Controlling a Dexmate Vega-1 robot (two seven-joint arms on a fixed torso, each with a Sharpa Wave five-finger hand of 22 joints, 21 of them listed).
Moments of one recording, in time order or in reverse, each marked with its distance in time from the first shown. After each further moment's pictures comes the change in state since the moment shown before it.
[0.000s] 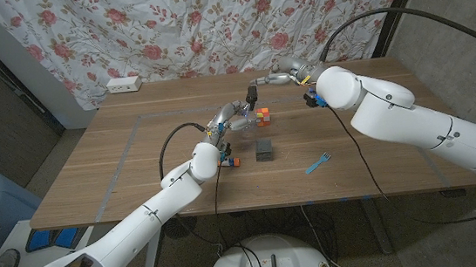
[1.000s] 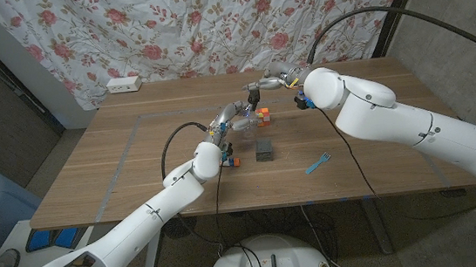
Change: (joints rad) left arm -0.014 -0.005 0.017 0.004 0.007 0.016 -0.003; left_hand 0.000 0.000 0.005 -0.005 0.000 0.000 0.000 0.000 0.000 0.000 0.000 -0.007 0.001 0.000 0.000 -0.006 0.003 0.000 0.000 0.000 0.000; right arm 0.101 0.052 -0.127 0.024 -0.050 -0.098 0.049; right_hand -0.005 0.005 0.000 -0.006 0.000 -0.026 0.007 -0.008 0.004 -0.022 0.000 0.000 0.000 -0.020 -0.002 -0.008 0.000 -0.009 0.002 0.000 0.005
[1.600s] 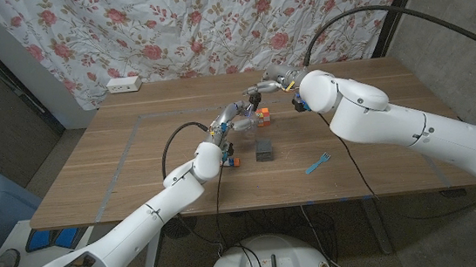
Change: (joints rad) left arm 0.004 0.000 0.002 -0.003 0.002 -0.014 -0.001; left_hand 0.000 0.000 0.000 0.000 0.000 0.000 0.000 -0.001 0.000 0.000 0.000 0.000 0.005 0.004 -0.004 0.000 0.000 0.000 0.000 0.000 0.000; right arm 0.042 0.009 -0.069 0.000 -0.030 -0.044 0.007; right_hand 0.044 0.020 0.031 -0.047 0.000 -0.011 0.000 0.000 0.009 0.000 0.000 0.000 0.000 0.000 0.000 -0.007 -0.005 0.000 0.000 0.000 -0.003
